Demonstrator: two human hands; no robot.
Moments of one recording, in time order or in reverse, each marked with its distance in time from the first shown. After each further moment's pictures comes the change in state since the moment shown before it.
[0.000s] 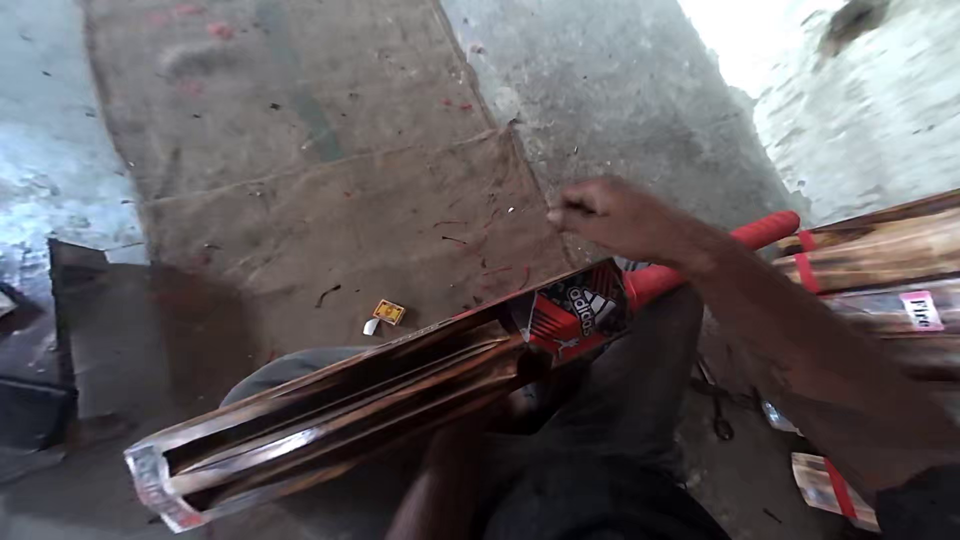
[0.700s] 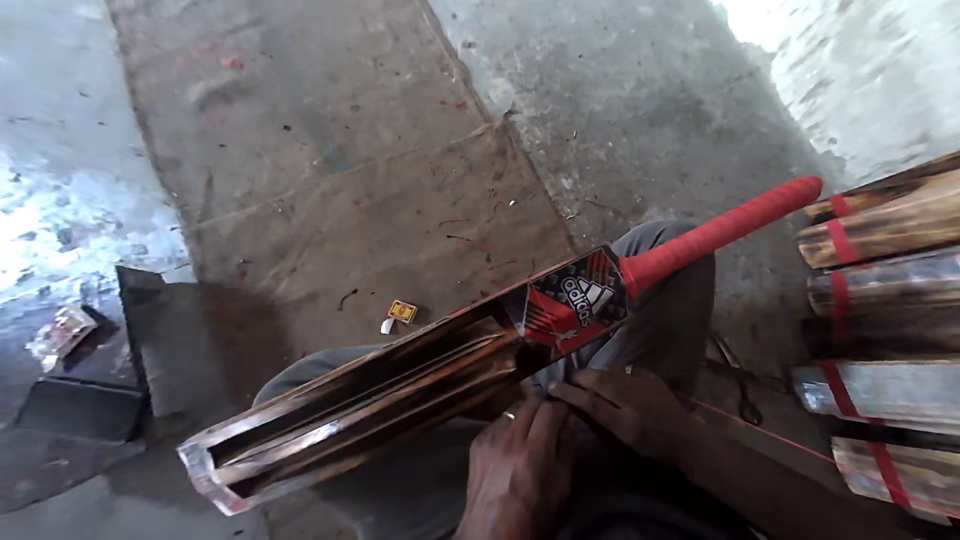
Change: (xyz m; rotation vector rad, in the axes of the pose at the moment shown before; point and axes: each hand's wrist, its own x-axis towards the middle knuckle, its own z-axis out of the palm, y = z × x) left_hand -0.058 -0.022 0.060 0.513 0.740 0.648; right_hand -0.182 0.023 0.195 -0.305 0.322 -0.325
